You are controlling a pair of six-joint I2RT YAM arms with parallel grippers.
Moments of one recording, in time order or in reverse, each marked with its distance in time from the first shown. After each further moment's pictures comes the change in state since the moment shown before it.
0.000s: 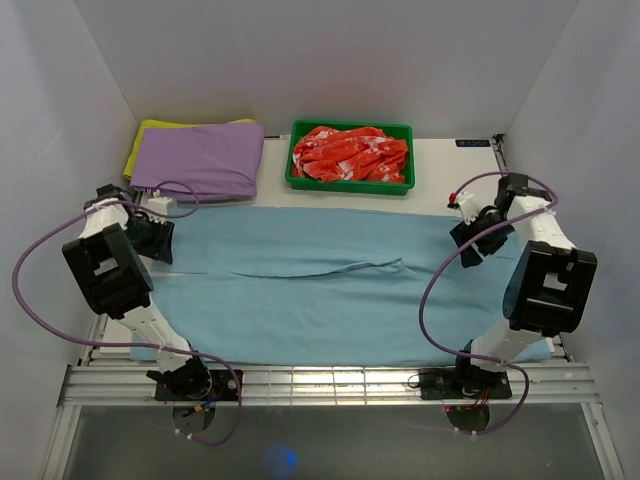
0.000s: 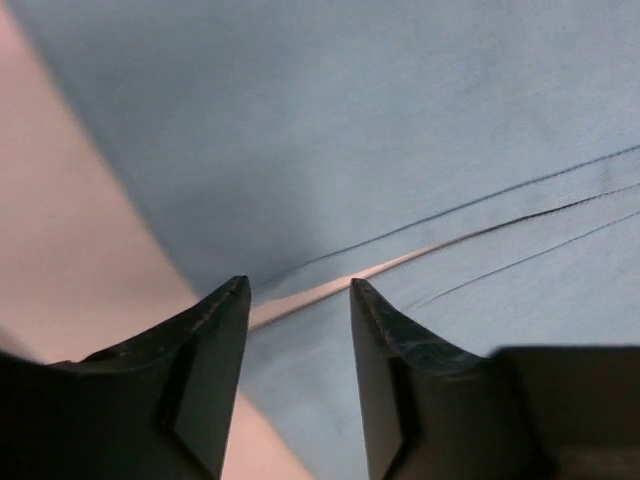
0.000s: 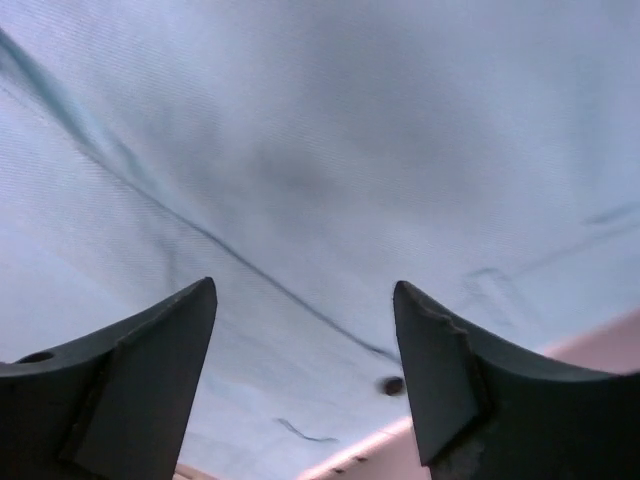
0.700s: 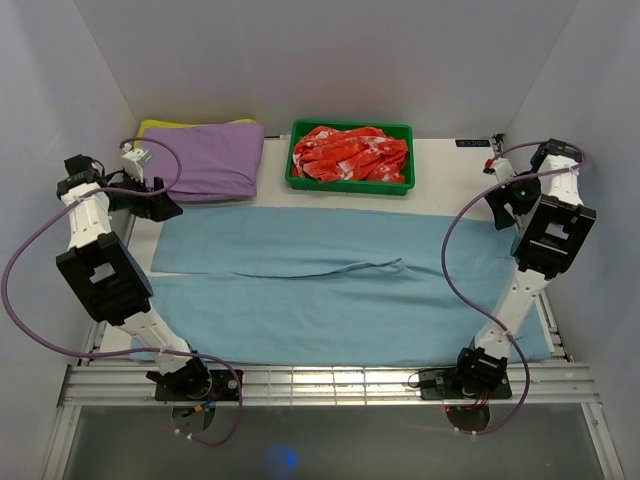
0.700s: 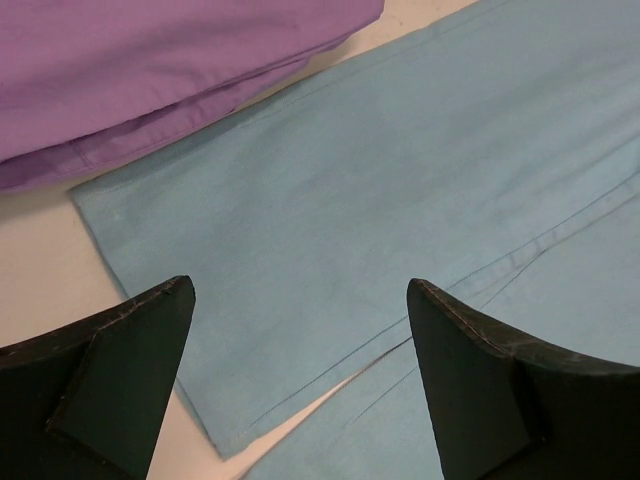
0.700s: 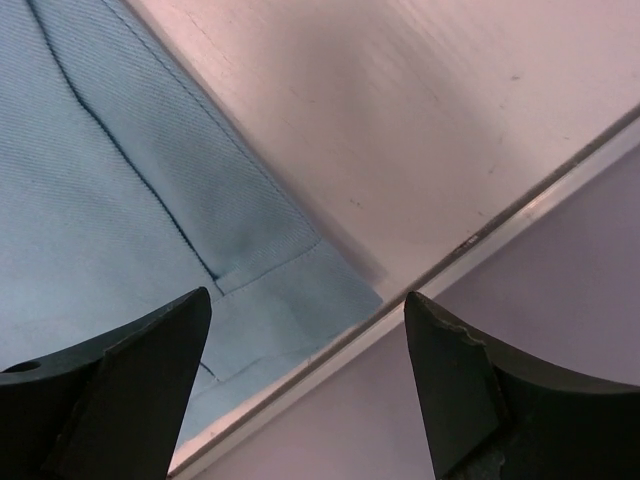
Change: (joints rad) left arm 0.045 -0.048 0.271 -0.035 0.569 -0.025; right arm -0.177 0.623 0.859 -0.204 0.011 -0.212
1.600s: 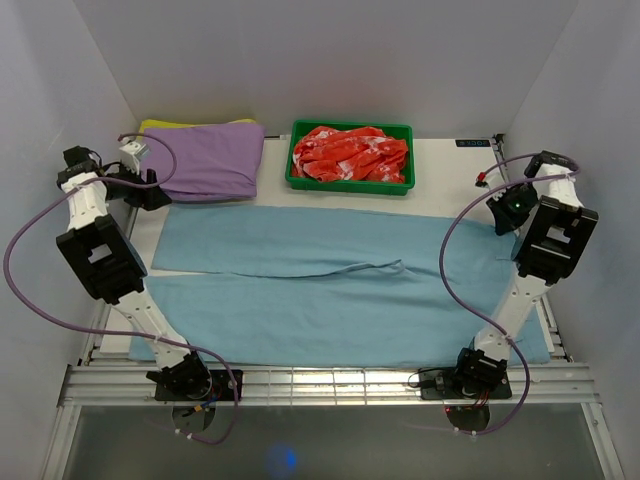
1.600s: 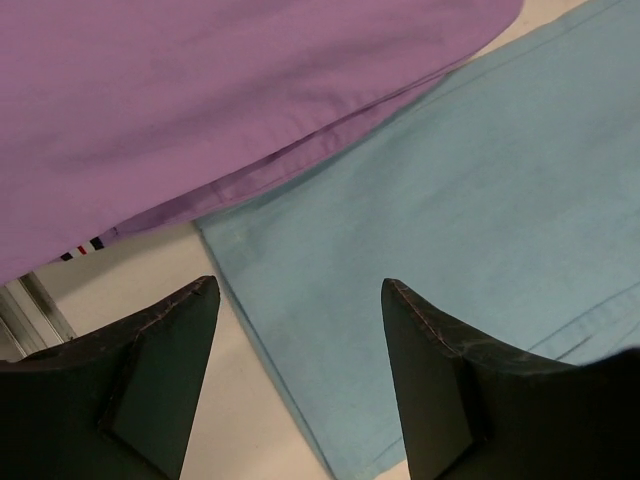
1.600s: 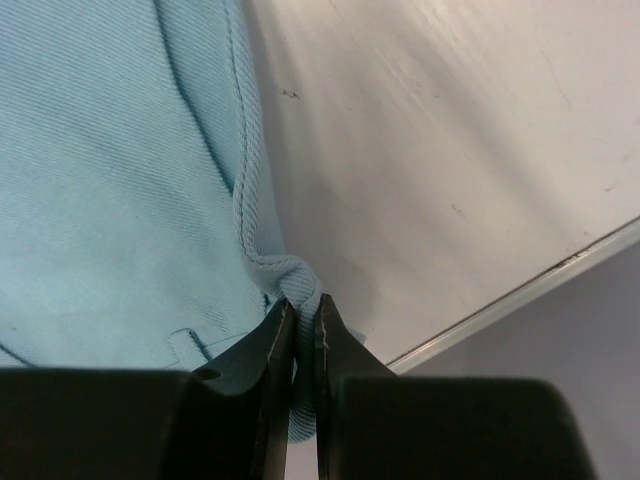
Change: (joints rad) left arm 0.007 0.216 0.209 0.042 -0.024 0.068; right arm 0.008 -0.075 -0.203 0.050 -0.017 -0.077
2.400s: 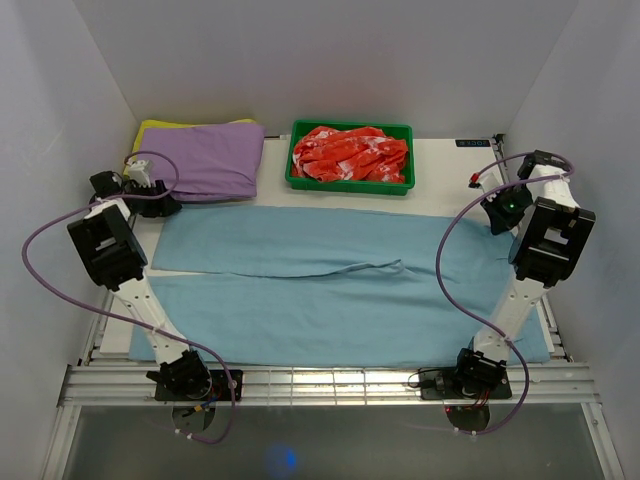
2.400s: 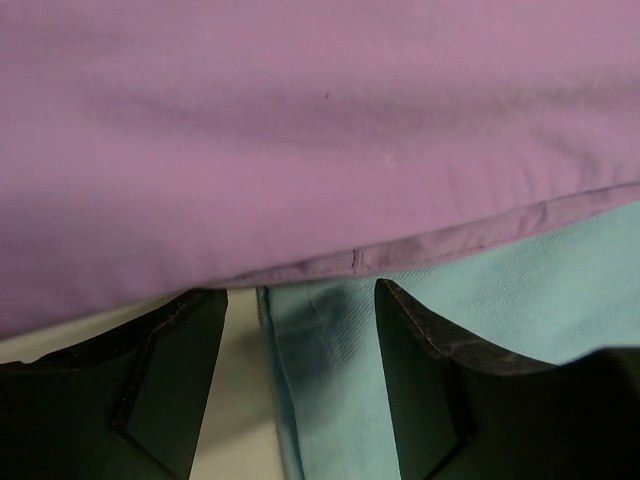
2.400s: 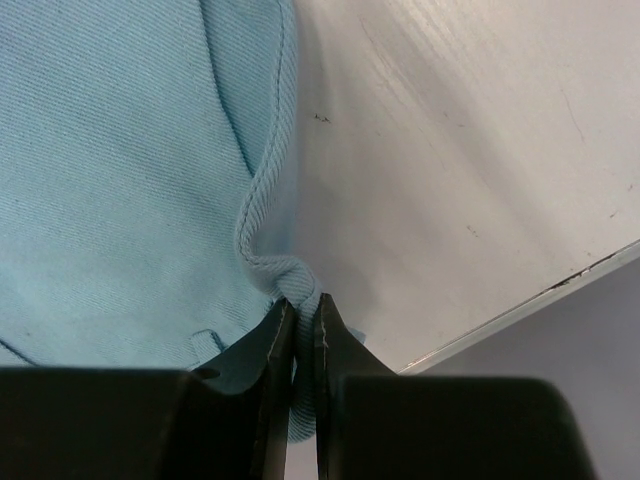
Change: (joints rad) left arm -0.026 0.195 -0.229 0.675 -0.100 -0.488; right arm 0.035 -0.066 -0.076 0.044 0.011 -0.009
